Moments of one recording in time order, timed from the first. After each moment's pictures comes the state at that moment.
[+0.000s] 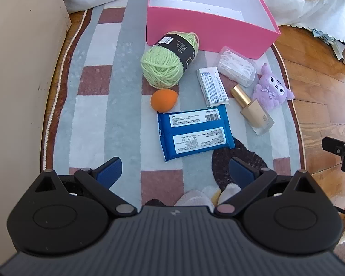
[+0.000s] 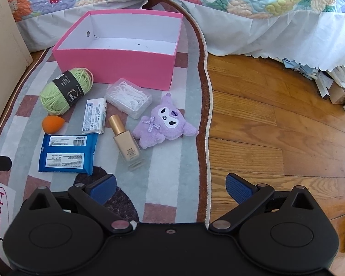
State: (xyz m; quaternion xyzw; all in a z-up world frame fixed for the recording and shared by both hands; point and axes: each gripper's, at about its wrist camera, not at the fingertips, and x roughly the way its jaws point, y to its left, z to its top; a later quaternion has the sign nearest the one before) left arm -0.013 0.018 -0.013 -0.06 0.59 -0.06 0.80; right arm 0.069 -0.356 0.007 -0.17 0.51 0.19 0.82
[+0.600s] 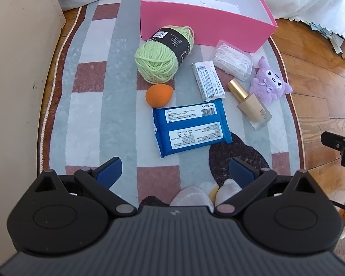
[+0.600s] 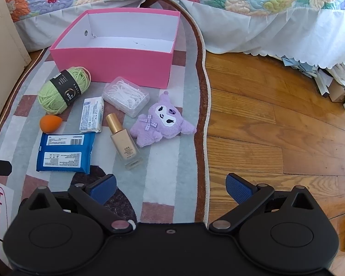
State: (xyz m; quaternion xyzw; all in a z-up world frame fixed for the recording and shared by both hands) left arm -0.013 0.013 -0.016 -0.05 0.60 -0.06 0.79; right arm 0.070 -0.361 0.003 -0.17 0.52 0.18 0.82
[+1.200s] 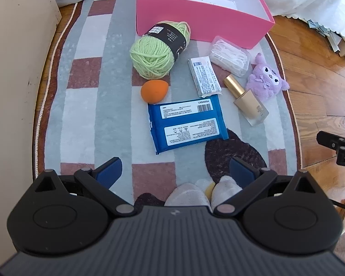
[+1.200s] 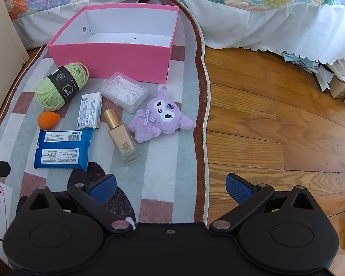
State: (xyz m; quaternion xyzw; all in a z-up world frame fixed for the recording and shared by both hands) left arm -0.012 0.010 -0.019 -0.06 0.61 -0.07 0.79; right arm 0.073 -0.362 -0.001 -0.17 0.53 0.18 0.81
